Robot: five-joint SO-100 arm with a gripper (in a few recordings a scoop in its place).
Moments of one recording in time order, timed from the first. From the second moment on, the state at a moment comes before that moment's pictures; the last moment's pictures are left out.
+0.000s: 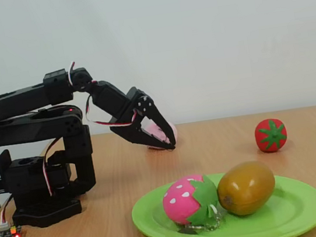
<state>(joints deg) -7.7 184.2 166.6 58.7 1.5</state>
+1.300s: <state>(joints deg) -6.7 187.7 177.4 69.8 0.6</state>
